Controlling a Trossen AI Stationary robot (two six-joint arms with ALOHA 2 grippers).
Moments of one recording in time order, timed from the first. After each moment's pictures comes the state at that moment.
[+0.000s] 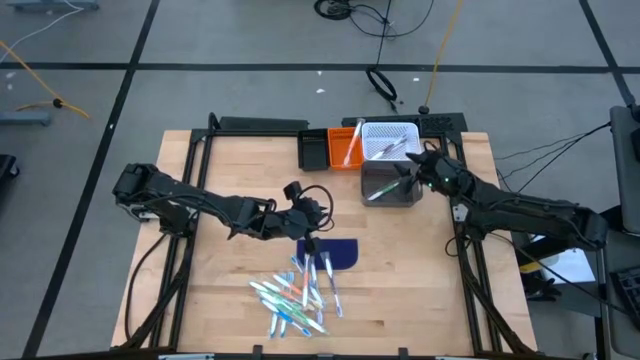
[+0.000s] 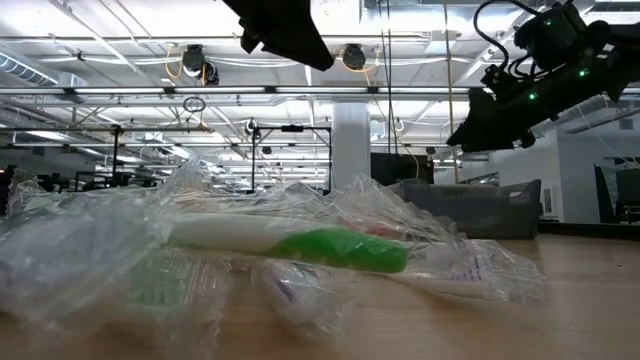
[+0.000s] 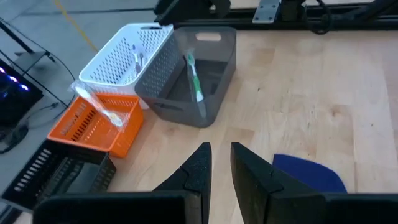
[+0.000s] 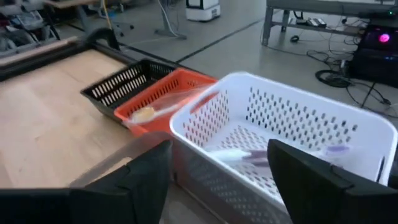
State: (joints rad) left arm -0.21 1.61 1.23 -0.27 -0.57 -0.17; right arm -0.50 0.73 0.27 0.15 0.28 0.20
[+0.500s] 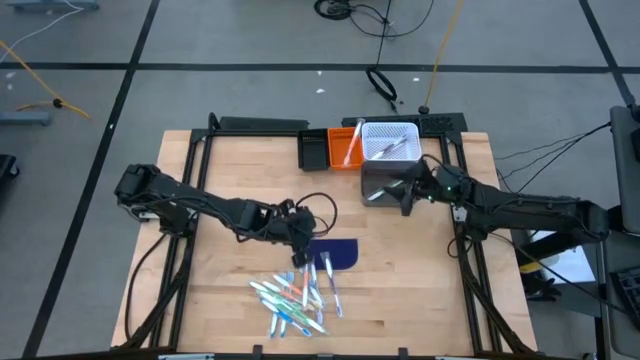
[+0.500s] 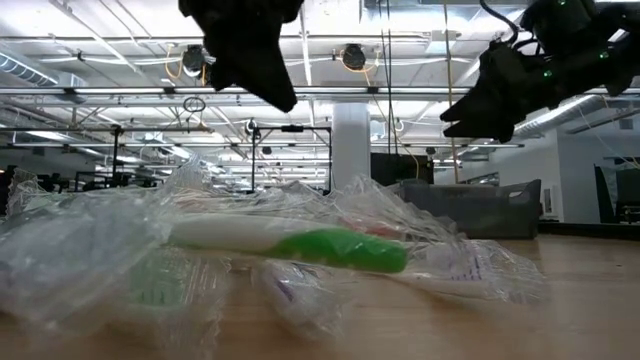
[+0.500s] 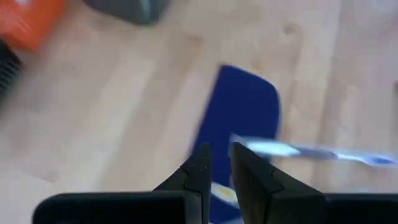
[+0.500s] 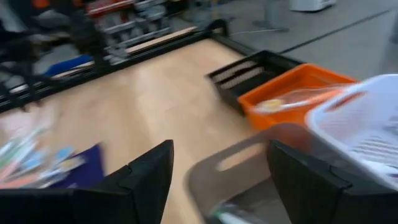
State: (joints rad) left arm -0.23 1.63 1.22 -0.51 -0.25 -0.51; right arm -0.32 0.70 0.28 0.15 0.01 0.22
